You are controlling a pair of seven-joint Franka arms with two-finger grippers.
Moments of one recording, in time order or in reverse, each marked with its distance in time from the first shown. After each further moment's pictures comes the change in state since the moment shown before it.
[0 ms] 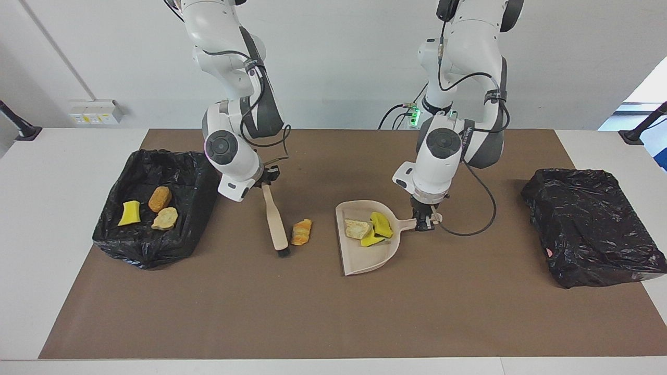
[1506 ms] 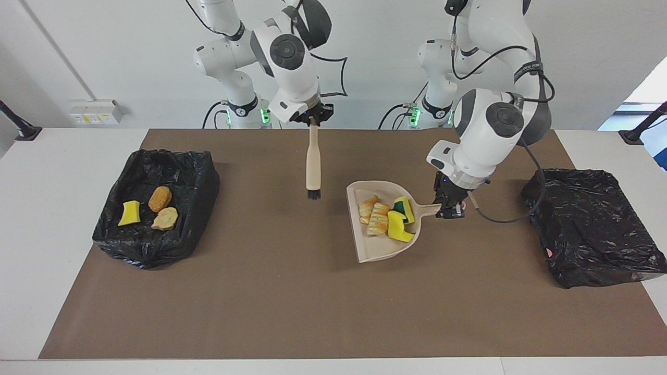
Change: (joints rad) left arm 0.222 -0.060 0.021 0.157 -0.223 -0.135 0.341; right arm 0.181 -0.291 0.021 0.008 -0.039 -0.206 0.513
